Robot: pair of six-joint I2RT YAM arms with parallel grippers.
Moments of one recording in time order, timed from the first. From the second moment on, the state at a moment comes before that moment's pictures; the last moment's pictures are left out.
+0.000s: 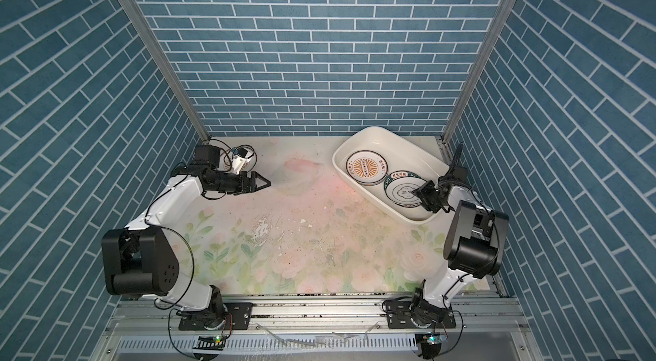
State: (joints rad) left arm 0.04 1.53 1.20 -0.75 0.78 0.01; right arm -0.30 1.70 1.04 -0.46 -0.55 0.55
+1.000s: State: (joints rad) left arm 0.04 1.58 1.21 -0.75 0.79 0.01; right arm -0.25 1.88 1.31 -0.74 -0.31 0.42
